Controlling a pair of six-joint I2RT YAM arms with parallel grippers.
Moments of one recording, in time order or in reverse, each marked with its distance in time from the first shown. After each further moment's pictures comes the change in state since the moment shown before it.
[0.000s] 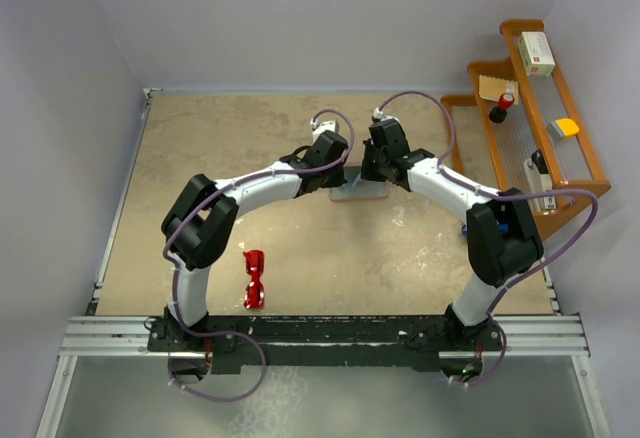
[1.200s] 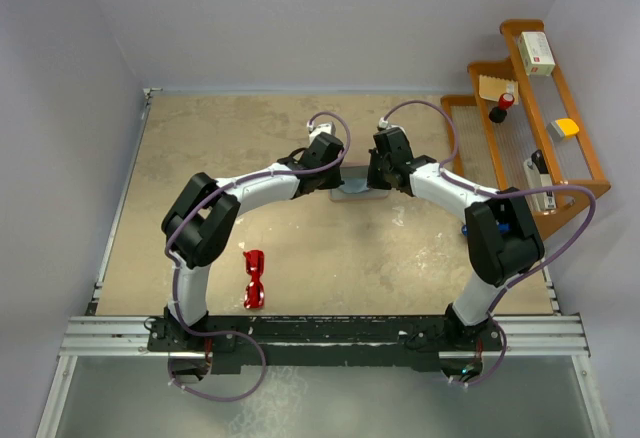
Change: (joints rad) left arm 0.024 0.010 -0.034 0.052 0.031 -0.001; right arm -0.027 0.000 -0.067 0.020 0.010 -0.007
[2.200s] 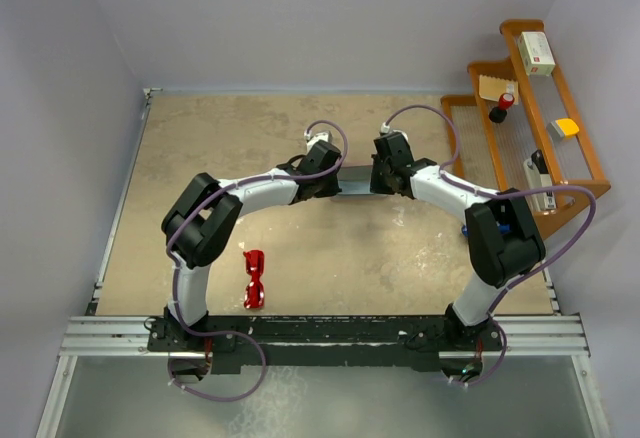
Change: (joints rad) left arm 0.000 0.000 -0.076 0.029 0.026 -0.042; right arm 0.000 -0.008 -0.034 -0.029 0.043 -0.002
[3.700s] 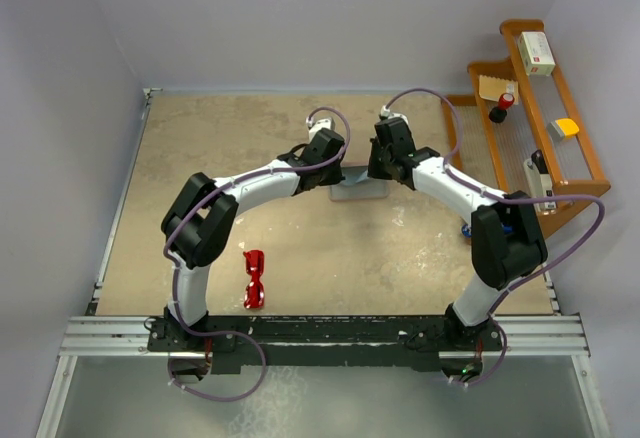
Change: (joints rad) left arm 0.000 -0.003 0.112 -0.069 -0.049 0.023; right arm 0.000 -0.016 0.110 -0.024 -0.001 -0.012
